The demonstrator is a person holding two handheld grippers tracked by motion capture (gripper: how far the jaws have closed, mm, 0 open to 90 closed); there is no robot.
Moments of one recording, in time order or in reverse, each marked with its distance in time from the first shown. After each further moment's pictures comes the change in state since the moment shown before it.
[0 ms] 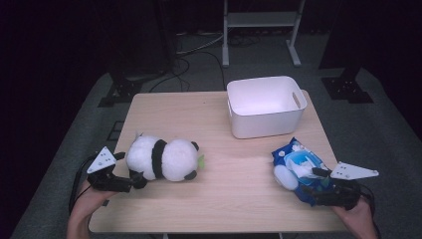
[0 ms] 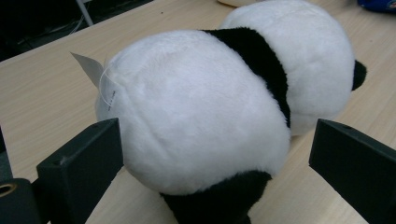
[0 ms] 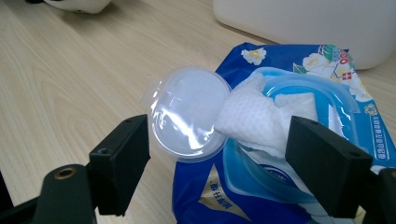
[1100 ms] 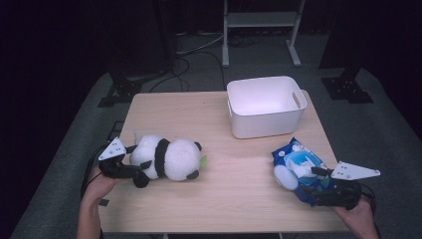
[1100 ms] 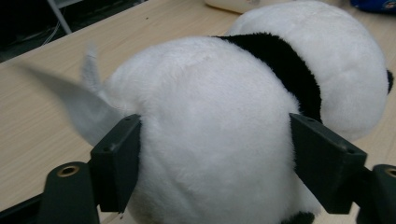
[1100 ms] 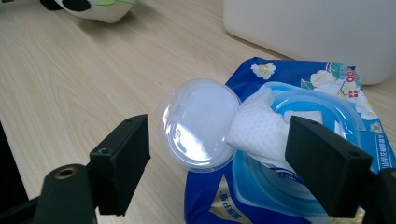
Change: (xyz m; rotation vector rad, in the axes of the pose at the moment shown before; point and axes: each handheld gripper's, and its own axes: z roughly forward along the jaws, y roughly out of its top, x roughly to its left) left arm 0.019 0.007 0.037 -0.019 -0.087 0.028; right arm 0.005 0.008 -0.005 -0.019 0.027 -0.028
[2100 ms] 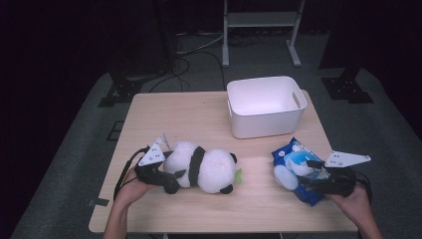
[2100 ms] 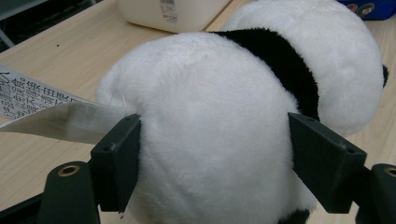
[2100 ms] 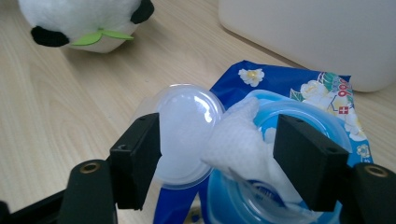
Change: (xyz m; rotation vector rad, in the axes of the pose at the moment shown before) left arm -0.079 0.042 0.052 0.026 -0.127 0.095; right arm -0.019 0.019 0.016 0.073 0.008 -0.033
